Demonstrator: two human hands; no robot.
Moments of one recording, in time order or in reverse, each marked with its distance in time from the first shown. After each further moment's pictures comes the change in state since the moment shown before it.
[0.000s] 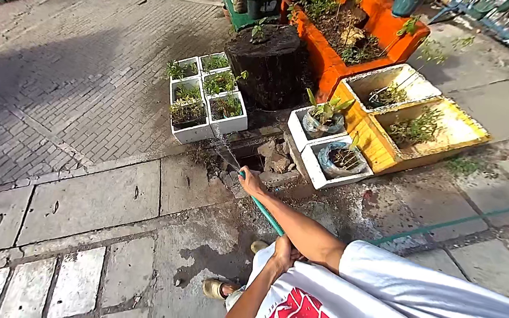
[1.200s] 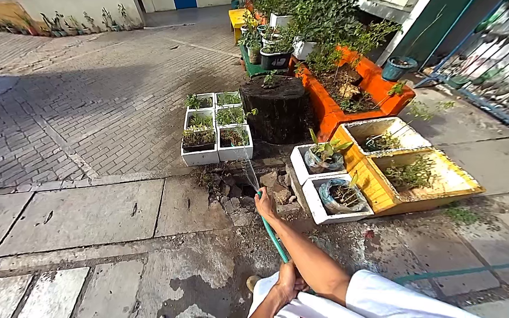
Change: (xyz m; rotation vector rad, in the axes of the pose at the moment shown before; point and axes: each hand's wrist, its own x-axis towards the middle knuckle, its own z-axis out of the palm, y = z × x) left_hand 0.010 -0.004 -0.002 -0.008 -0.150 0.029; right_hand 0.000 0.007 -0.026 -0.084 0.178 0.178
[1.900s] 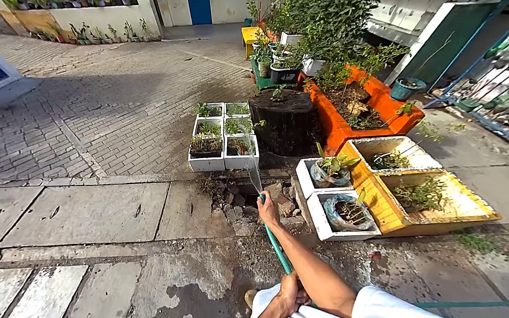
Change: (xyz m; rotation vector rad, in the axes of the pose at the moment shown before) left_hand -0.003 0.011 0.001 0.013 0.004 0.008; right_hand -0.005 -0.024 -0.007 0.067 0.120 -0.151
